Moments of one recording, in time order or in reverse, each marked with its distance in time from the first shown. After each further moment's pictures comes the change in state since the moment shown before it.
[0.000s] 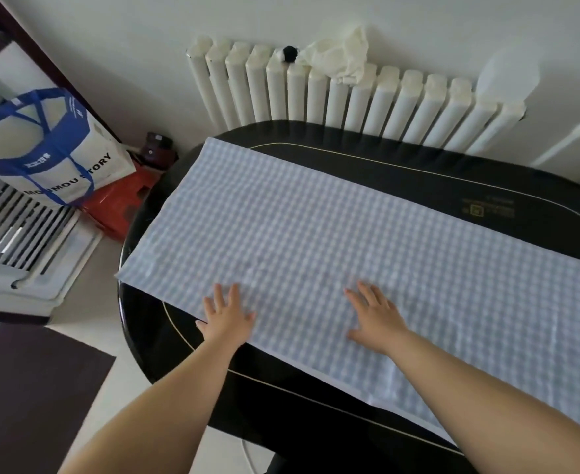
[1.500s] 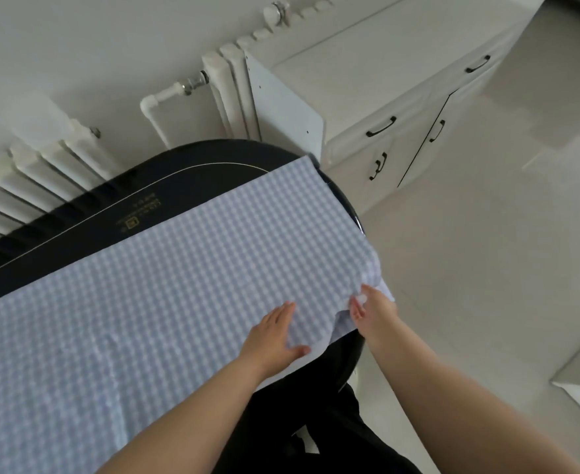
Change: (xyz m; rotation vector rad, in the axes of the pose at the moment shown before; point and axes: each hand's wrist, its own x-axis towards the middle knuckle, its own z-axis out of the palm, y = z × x) left_hand -0.288 0.370 0.302 0.694 -0.370 1.174; right_hand -0.322 0.365 0.163 2.683 0.958 1.244
